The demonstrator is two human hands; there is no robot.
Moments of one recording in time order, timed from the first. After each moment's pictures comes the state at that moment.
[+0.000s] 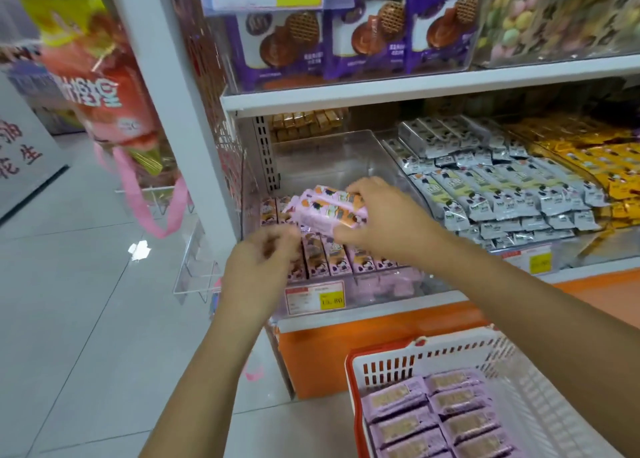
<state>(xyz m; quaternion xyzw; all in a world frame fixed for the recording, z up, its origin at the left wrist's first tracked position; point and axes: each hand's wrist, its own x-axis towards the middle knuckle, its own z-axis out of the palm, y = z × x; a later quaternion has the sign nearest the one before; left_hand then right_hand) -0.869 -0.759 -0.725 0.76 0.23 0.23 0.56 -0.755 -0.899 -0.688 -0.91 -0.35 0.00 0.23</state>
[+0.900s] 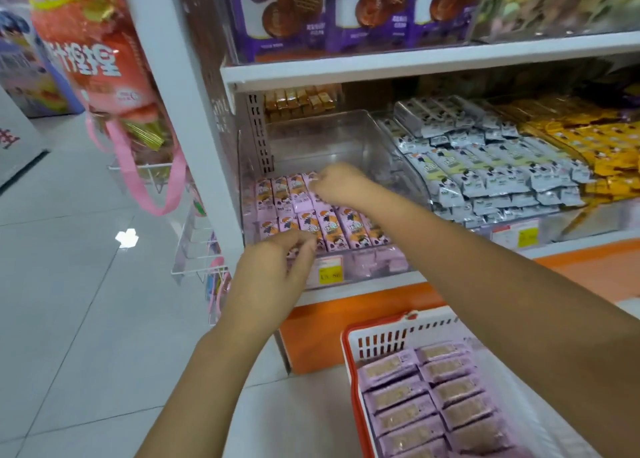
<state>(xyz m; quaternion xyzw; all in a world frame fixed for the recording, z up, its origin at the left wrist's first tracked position) -0.891 -0.765 -0.740 0.92 0.07 0.25 0.31 -0.711 -0.826 -0.711 -0.93 -0.27 0.11 0.22</state>
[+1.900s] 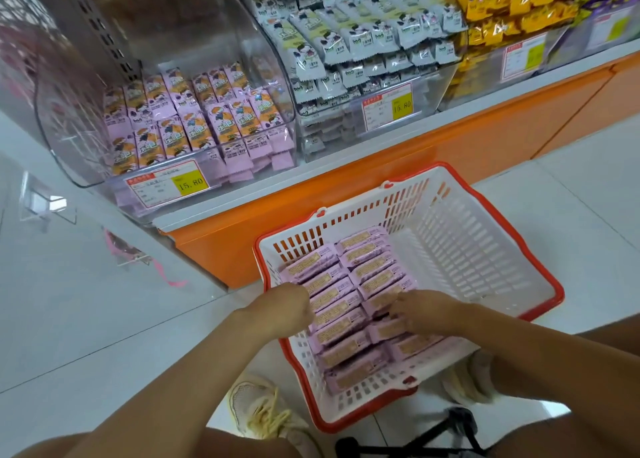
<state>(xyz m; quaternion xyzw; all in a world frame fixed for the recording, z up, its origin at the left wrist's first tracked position) -0.903 -0.887 -0.917 0.92 -0.06 -0.36 0.13 -0.858 -1.162 -0.979 -0.85 -0.37 0.37 -0.02</state>
